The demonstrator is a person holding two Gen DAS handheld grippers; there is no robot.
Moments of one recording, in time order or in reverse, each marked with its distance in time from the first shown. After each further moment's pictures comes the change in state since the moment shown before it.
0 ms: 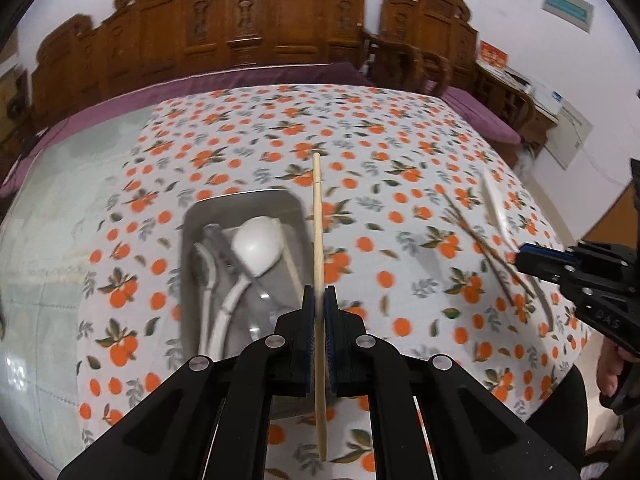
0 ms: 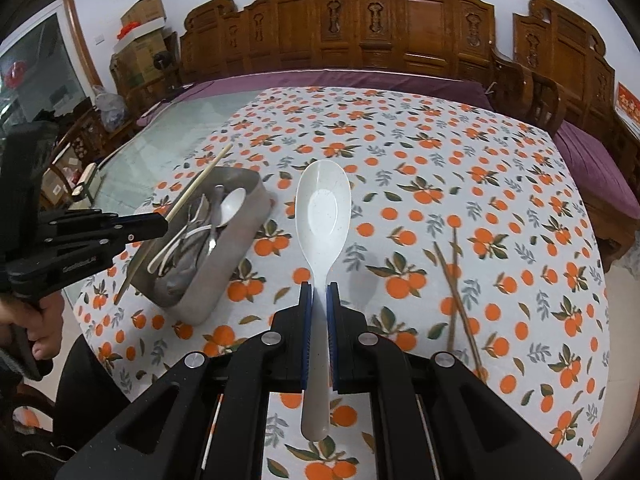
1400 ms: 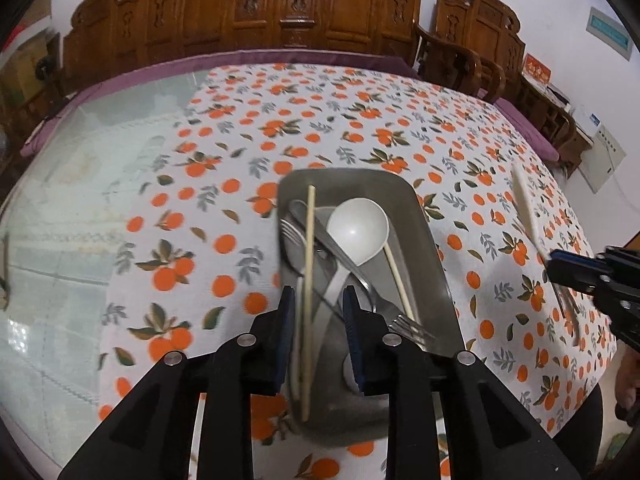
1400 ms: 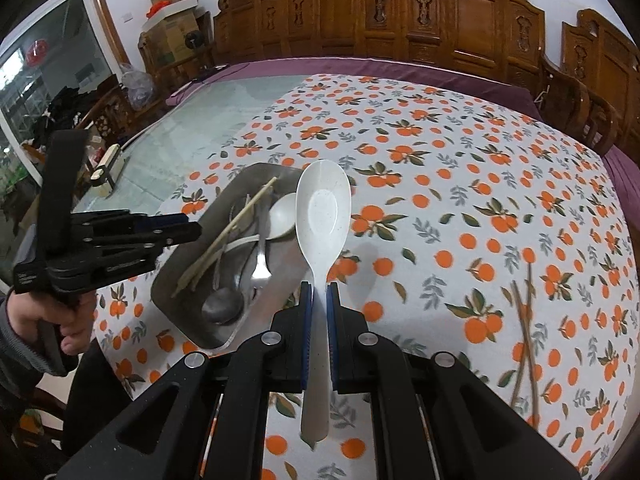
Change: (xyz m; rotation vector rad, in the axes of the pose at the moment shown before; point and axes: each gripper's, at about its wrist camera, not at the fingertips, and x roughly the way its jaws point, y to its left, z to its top) left arm 0.020 0.076 -0.010 -0.104 0.028 0.073; right arm 0.056 0.058 0.035 -0.072 0.055 0.101
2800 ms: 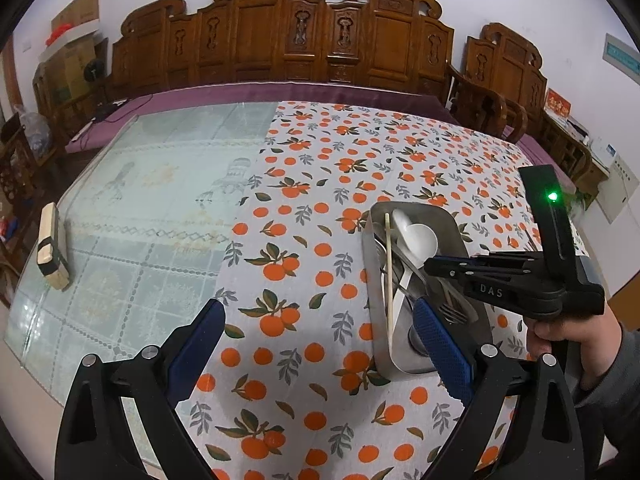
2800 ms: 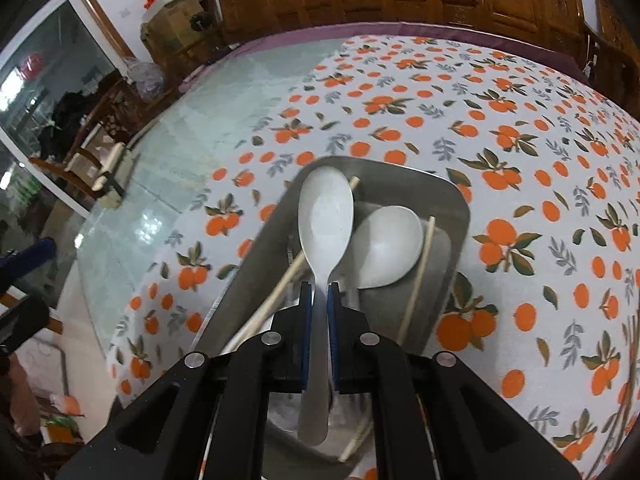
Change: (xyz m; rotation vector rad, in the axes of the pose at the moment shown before) left arm -0.088 0.060 -0.021 -0.066 -0.100 0.094; right arm 0.105 0.059 0.045 0.068 0.088 0.136
